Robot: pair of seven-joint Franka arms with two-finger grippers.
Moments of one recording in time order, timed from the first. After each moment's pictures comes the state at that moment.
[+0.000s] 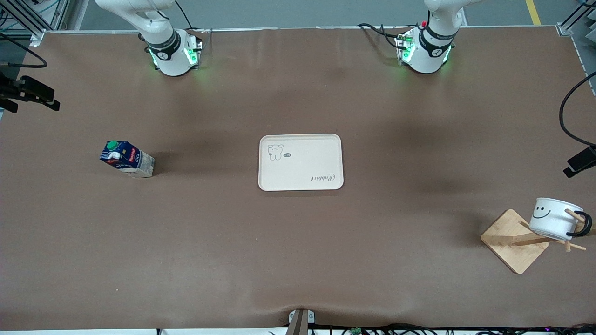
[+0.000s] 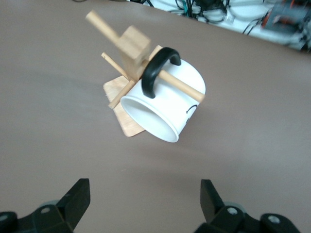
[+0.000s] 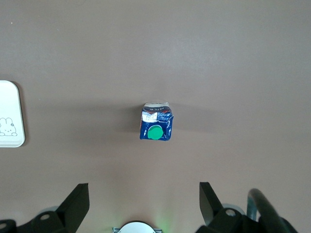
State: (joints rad) left arm 0.34 0.05 -0.06 -1.83 -0.14 2.13 0.04; right arm 0.02 -0.06 -0.11 -1.59 -0.02 1.44 -0.13
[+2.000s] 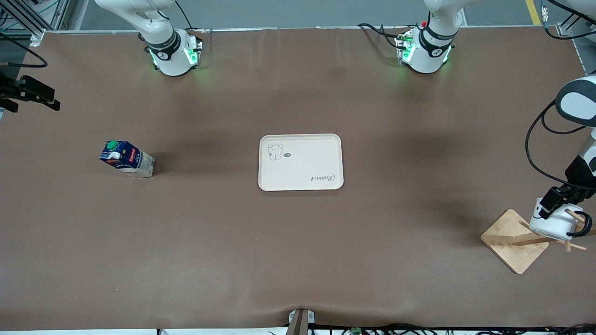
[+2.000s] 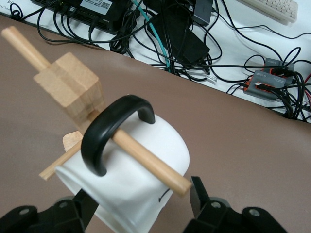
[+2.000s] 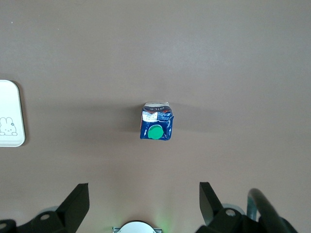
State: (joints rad) left arm 0.33 0.22 -0.14 -1.94 -0.20 2.67 0.03; right arm 0.02 -0.06 -0.11 -1.59 -0.02 1.44 -0.13
